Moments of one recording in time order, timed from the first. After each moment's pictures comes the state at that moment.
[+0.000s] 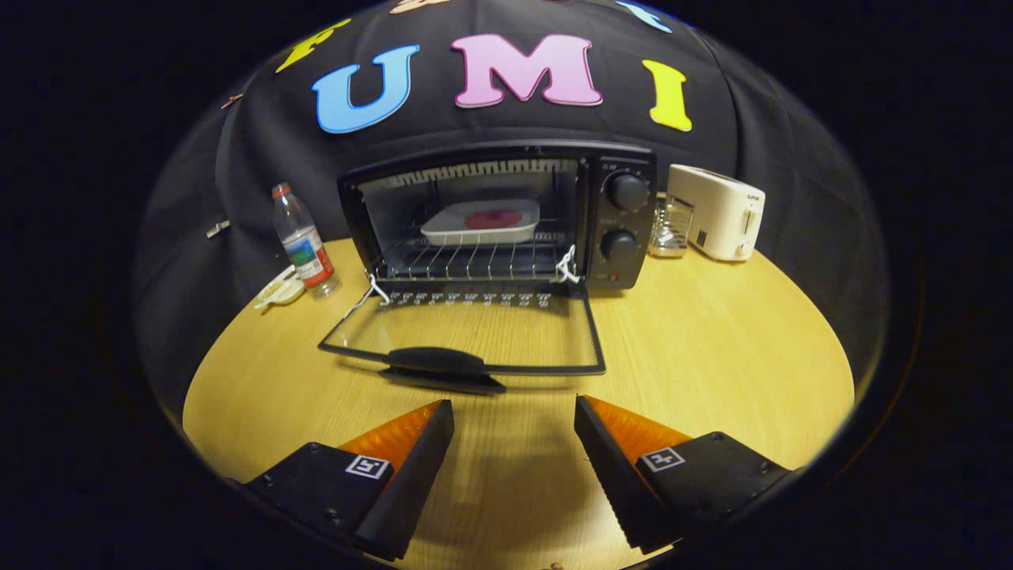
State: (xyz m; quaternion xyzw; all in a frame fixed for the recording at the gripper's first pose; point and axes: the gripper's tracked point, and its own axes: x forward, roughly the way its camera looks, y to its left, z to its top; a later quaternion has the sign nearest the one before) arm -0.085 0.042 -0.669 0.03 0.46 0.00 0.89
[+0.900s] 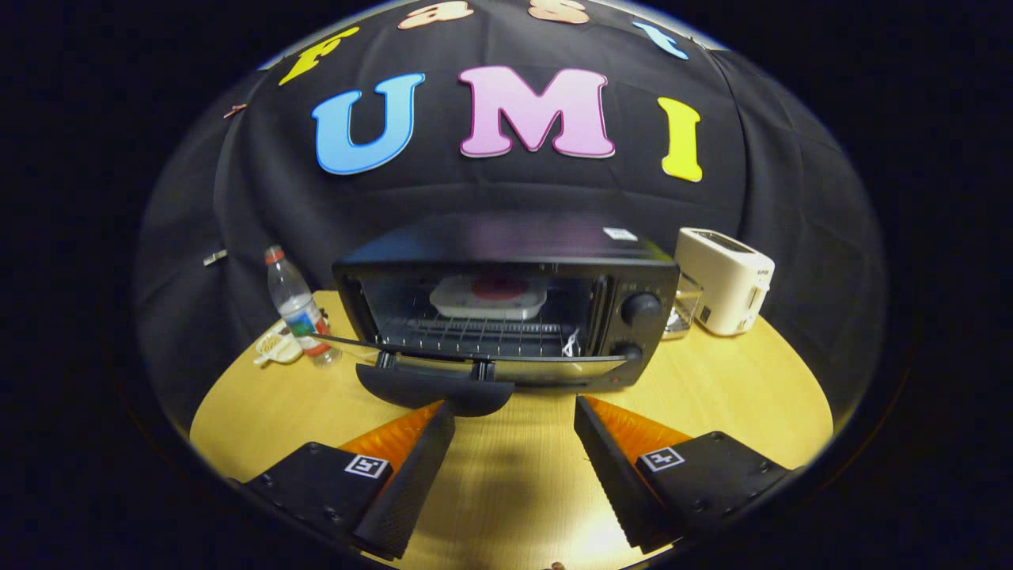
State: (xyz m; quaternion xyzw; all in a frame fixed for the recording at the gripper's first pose) arm 0.033 0.046 -0.583 0.01 0.36 0.00 0.93
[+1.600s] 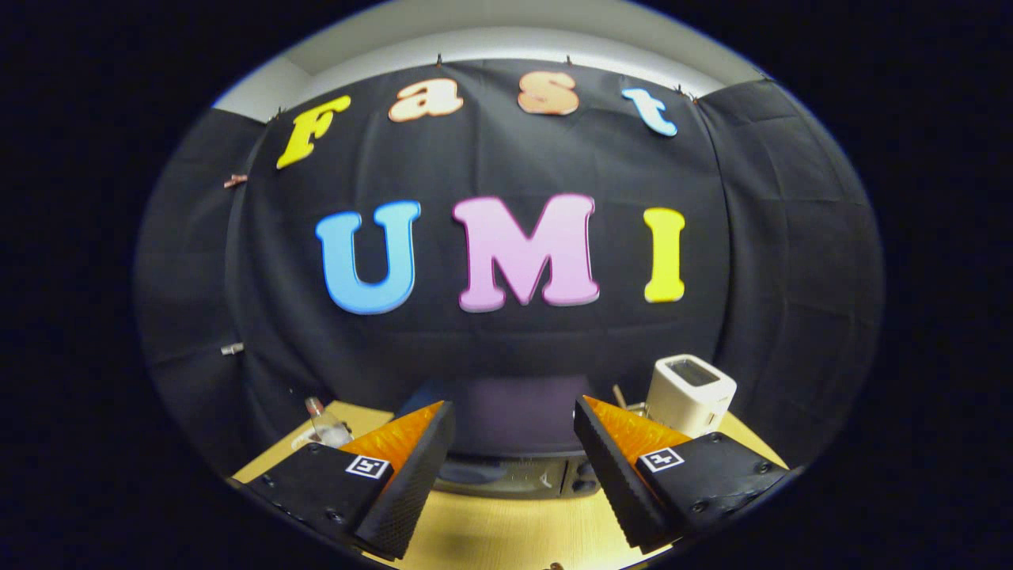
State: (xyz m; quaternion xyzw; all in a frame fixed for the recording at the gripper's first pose) arm 0.115 0.028 -0.332 0.04 0.16 0.00 0.99
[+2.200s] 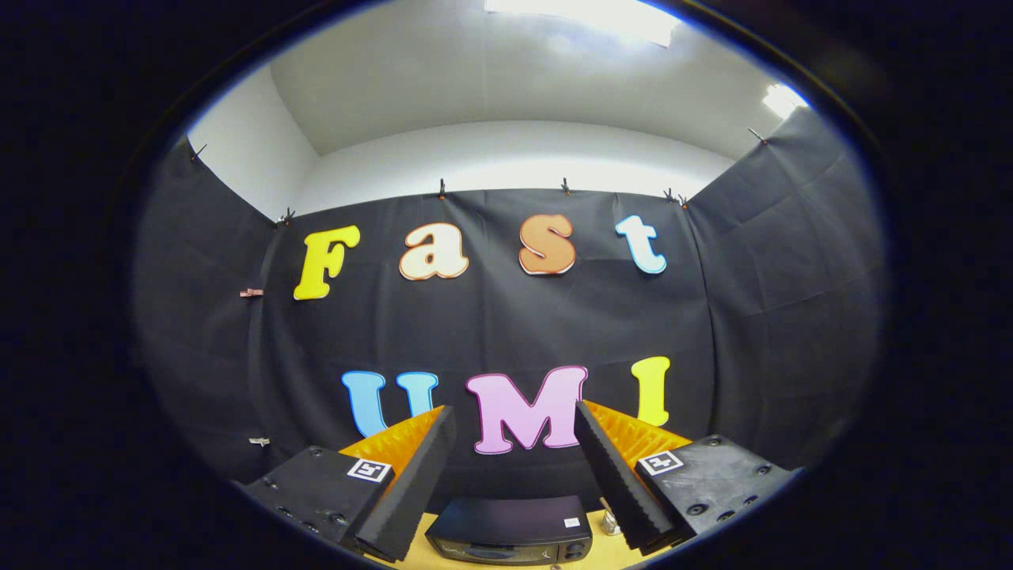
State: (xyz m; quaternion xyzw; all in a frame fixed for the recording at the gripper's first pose) arm 0.083 0.033 -0.072 0.04 -0.02 0.00 1.00
